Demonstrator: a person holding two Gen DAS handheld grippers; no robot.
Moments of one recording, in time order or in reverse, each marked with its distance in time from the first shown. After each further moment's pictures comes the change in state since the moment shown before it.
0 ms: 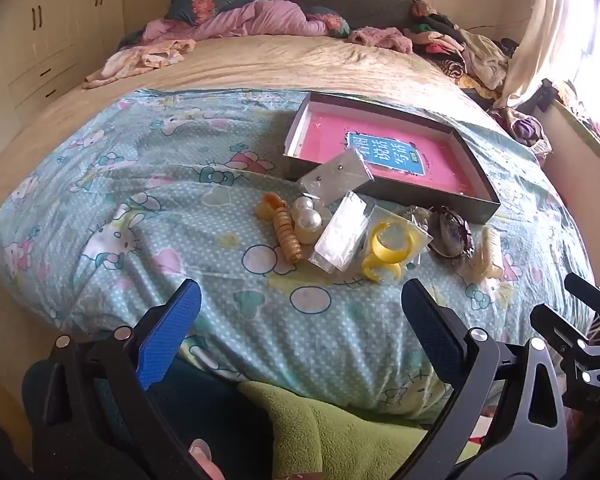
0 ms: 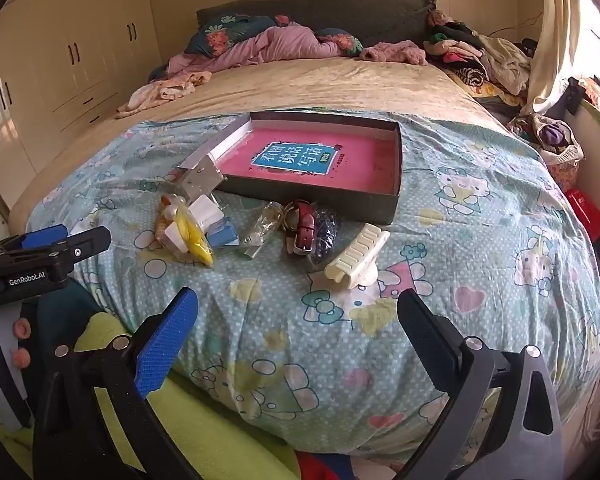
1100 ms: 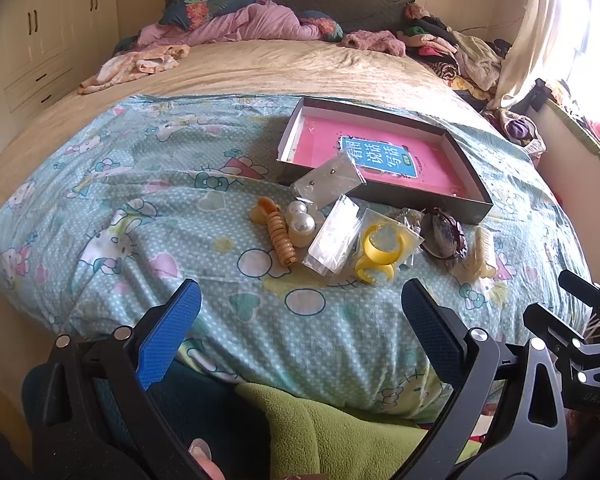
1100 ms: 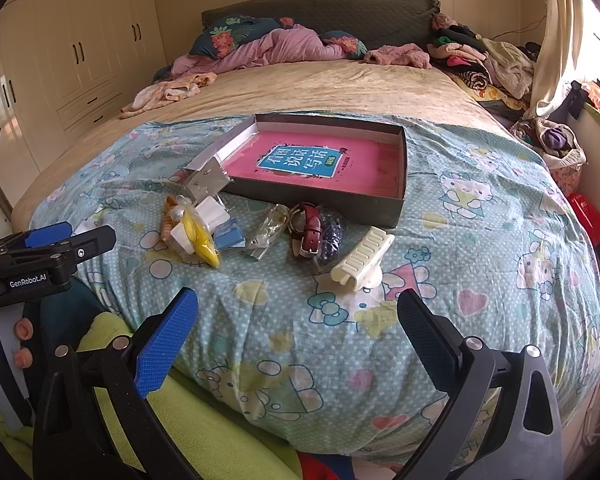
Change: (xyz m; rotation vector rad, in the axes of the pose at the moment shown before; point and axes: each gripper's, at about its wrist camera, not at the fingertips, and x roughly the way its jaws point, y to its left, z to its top) left arm -0.007 -0.001 0.002 0.004 -0.013 -0.028; right arm -0.002 0.004 0.001 -0.003 0.003 -0.003
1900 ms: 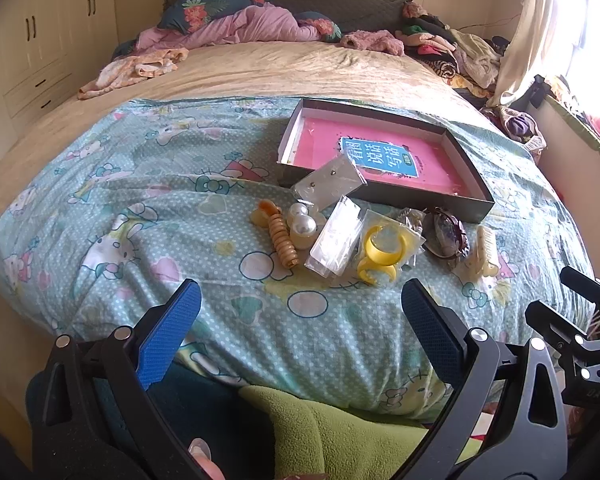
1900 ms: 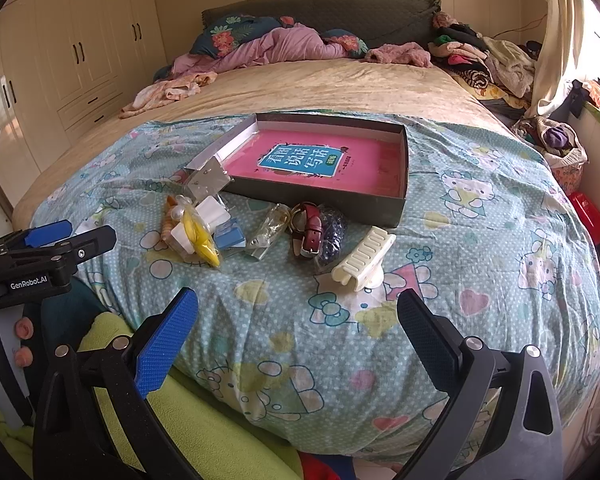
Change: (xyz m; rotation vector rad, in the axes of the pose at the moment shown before) left arm -0.001 0.004 0.002 0.006 -0.006 0.008; right arm 0.001 0.000 0.001 0.001 0.000 0.002
